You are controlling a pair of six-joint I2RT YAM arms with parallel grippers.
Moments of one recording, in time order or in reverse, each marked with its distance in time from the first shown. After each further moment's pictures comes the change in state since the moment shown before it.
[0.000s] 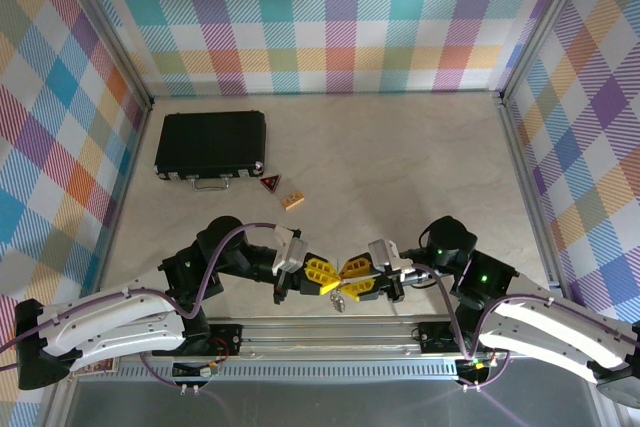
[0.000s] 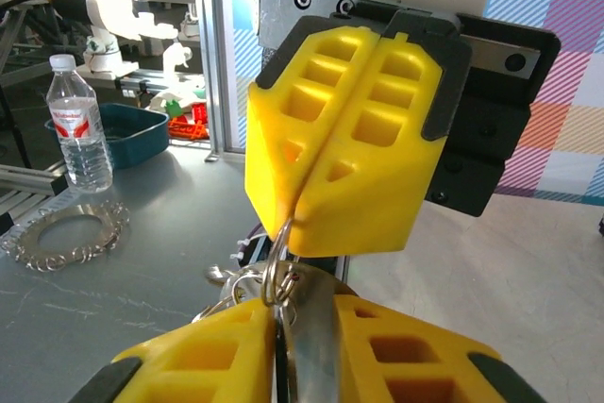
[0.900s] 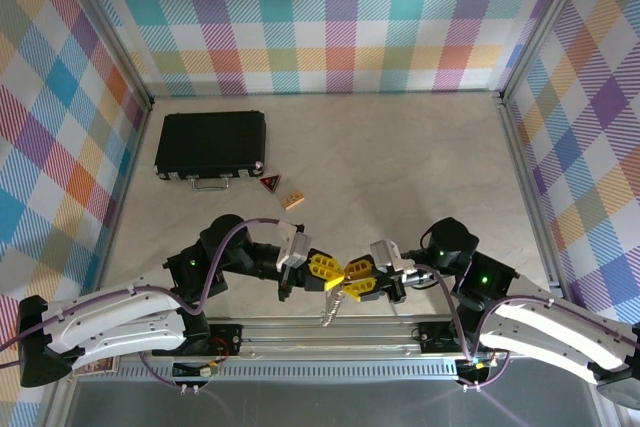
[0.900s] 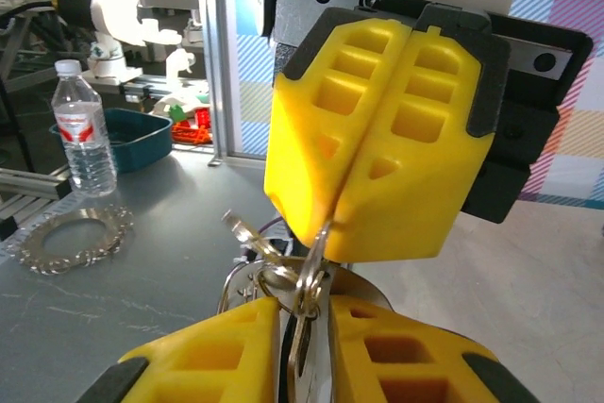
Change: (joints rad) left arm 0.000 0.034 0.005 0.055 -0.036 -0.038; right arm 0.000 -0.020 -0.021 0.023 -0.003 0.014
